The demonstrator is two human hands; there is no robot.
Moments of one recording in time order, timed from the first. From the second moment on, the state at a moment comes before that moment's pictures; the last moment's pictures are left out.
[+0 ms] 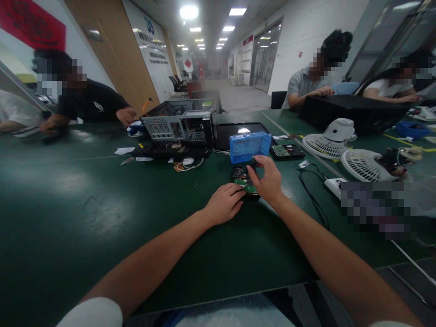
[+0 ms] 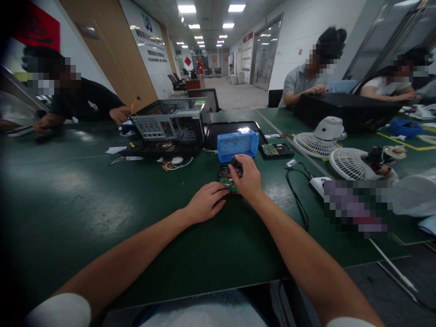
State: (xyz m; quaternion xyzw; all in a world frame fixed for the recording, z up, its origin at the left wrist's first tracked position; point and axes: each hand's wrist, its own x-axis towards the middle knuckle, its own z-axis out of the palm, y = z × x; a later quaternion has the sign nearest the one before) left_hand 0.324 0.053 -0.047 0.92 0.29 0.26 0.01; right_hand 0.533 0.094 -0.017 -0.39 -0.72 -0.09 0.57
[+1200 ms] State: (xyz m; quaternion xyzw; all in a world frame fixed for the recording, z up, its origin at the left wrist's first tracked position) left_hand 0.323 0.052 -0.045 0.92 0.29 0.26 0.02; right_hand 0.532 0.091 -0.013 -0.40 -0.71 -0.08 0.57
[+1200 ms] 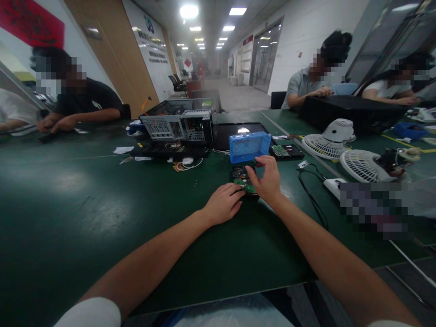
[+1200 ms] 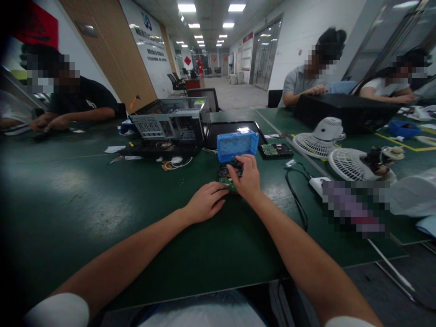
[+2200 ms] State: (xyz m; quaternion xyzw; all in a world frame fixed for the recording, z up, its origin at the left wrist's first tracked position) left_hand 0.324 0.051 -0.042 0.92 0.29 0.25 0.02; right_hand 0.527 0.097 -0.029 -0.39 -0.74 0.01 0.54
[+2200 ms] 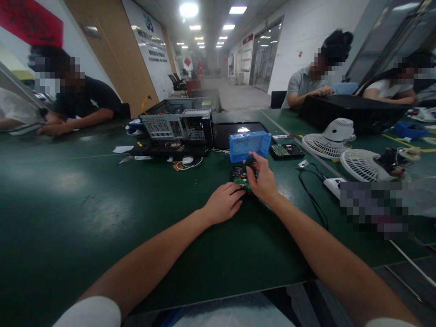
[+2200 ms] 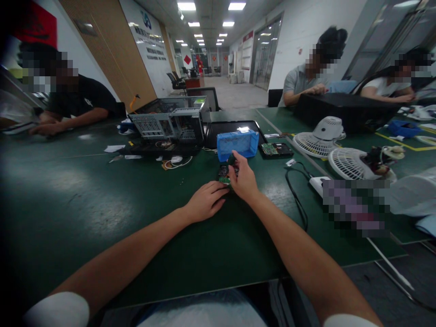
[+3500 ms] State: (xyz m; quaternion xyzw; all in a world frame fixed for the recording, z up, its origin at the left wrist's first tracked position) left_hand 0.323 0.053 -0.044 0.92 0.29 0.25 0.02; right_hand 0.528 0.088 -0.013 -0.41 -0.77 -0.04 0.50
